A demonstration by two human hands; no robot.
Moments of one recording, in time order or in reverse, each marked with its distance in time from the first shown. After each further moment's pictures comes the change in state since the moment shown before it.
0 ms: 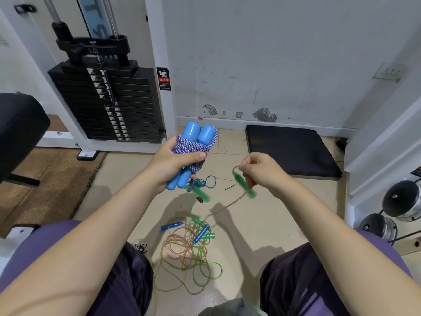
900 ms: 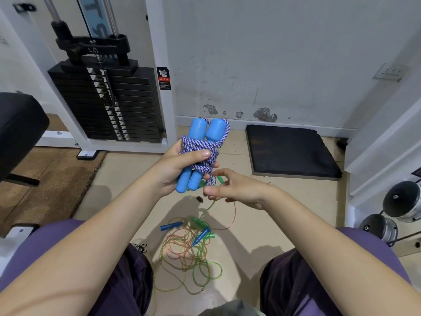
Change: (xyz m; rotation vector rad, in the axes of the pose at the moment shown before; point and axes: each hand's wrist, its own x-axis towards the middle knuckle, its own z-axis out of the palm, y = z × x) left_hand -0.008 0.003 0.013 -0.235 -0.220 -0.029; right_hand -0.007 0.009 0.042 0.040 -0.571 0.031
